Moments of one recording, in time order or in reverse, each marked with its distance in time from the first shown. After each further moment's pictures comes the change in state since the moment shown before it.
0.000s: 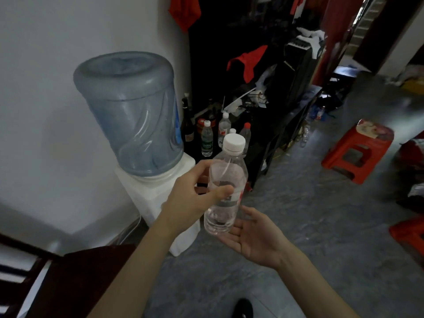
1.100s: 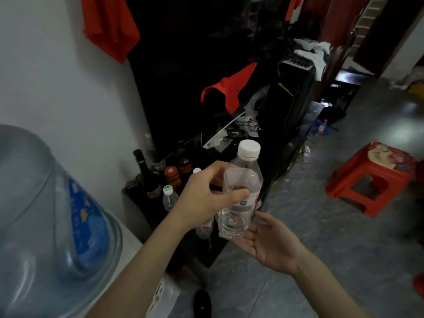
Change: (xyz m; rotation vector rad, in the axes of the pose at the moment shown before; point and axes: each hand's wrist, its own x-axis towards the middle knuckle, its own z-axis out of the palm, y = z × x) left_hand 0.415 -0.049 0.067 0.071 -0.127 -0.008; right_hand 0.152 -0.368 -0.106 -0.016 0.071 -0.040
